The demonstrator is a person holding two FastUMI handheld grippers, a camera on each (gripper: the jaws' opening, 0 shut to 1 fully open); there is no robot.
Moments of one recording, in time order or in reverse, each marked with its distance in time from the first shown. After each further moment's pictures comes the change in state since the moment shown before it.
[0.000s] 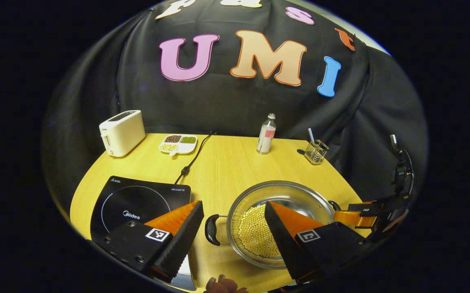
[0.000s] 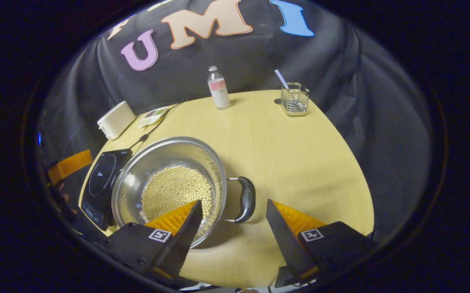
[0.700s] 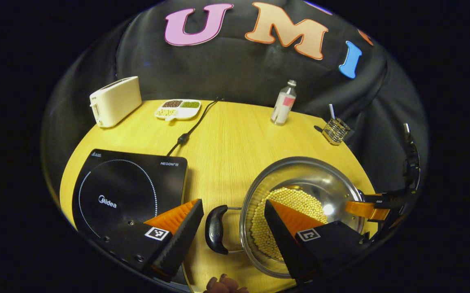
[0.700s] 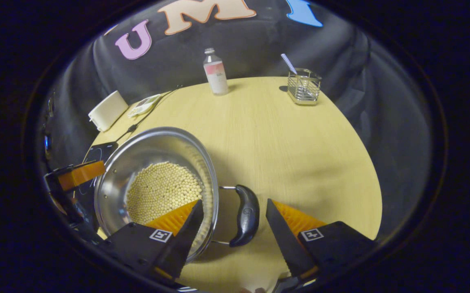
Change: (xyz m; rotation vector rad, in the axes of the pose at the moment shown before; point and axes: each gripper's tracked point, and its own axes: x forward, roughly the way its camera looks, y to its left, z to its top) left arm 0.066 0.023 -0.064 -0.074 0.208 0.040; right arm 0.055 -0.003 -0.007 -0.025 0.101 0.004
